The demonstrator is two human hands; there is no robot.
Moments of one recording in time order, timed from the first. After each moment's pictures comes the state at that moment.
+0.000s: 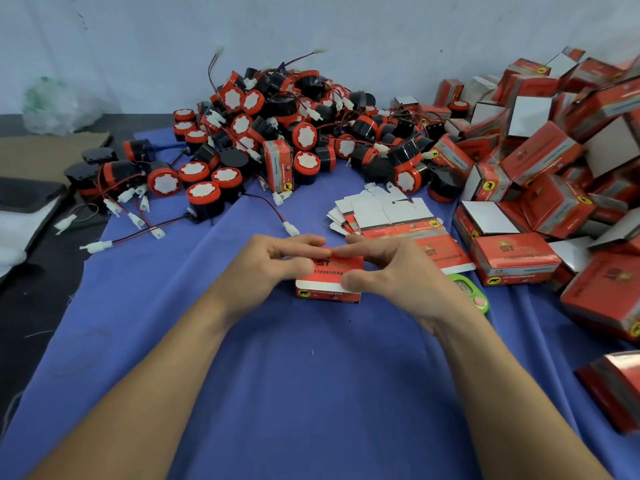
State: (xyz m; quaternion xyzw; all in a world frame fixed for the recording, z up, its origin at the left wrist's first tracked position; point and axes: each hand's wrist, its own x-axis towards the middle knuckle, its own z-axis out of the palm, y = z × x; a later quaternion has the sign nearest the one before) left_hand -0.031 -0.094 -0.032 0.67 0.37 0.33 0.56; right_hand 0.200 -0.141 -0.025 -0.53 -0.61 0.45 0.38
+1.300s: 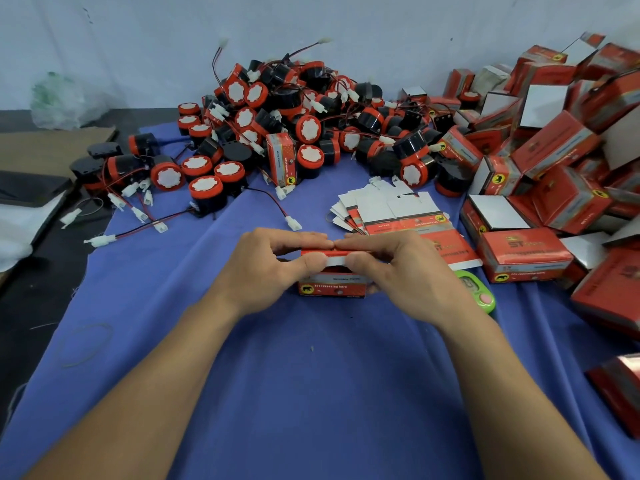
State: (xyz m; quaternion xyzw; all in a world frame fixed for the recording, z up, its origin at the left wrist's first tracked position) left_hand -0.027 -0.097 -0.033 0.75 0.42 0.35 0.38; right_hand 0.199 -0.148 -0.015 -0.58 -0.67 0.30 0.35
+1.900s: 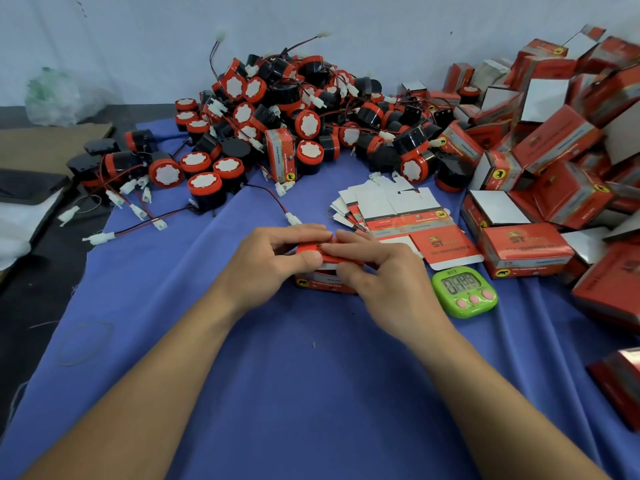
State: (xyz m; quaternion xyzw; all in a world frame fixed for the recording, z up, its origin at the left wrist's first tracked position) left_hand -0.026 -0.097 -0.034 0.69 0.40 0.35 0.49; right_hand 0.167 -0.161 -0.029 -0.57 -0.62 0.33 0.43
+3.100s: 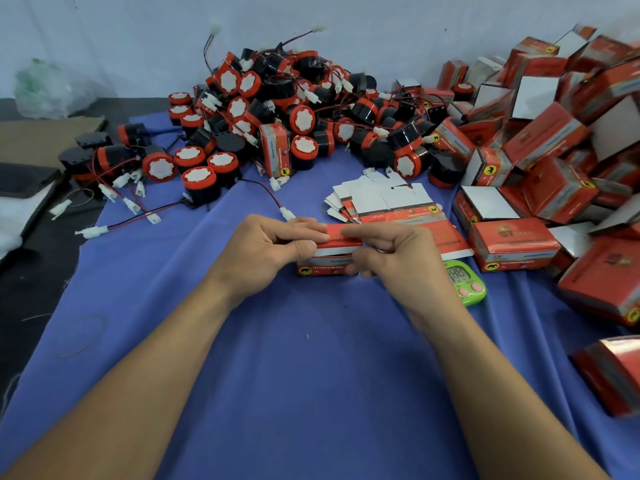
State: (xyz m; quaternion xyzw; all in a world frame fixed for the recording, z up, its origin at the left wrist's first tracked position) left_hand -0.023 -0.095 -0.033 0.70 0.36 0.38 0.49; right_hand 0.189 -0.155 -0.028 -0.54 -0.52 0.42 0.51
